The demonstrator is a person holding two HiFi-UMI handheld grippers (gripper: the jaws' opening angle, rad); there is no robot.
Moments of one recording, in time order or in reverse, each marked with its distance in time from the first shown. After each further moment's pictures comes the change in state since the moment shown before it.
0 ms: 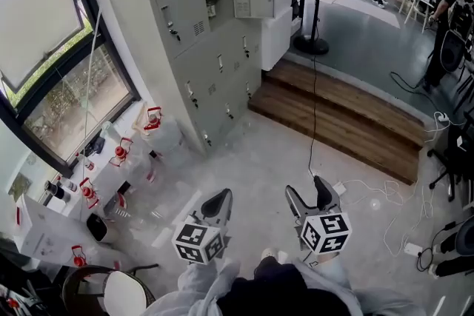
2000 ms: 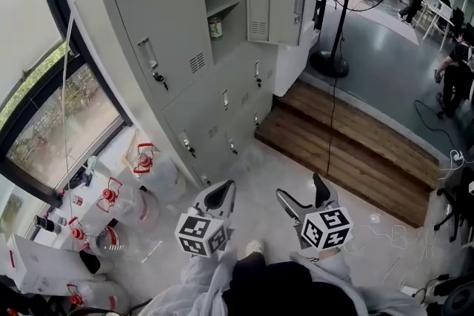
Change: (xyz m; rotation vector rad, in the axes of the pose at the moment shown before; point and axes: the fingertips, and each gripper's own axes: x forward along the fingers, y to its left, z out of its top) left arm 0.308 0.216 0.117 -0.020 -0.037 0.036; right arm 0.369 -0.091 0.095 -0.001 0.061 0.151
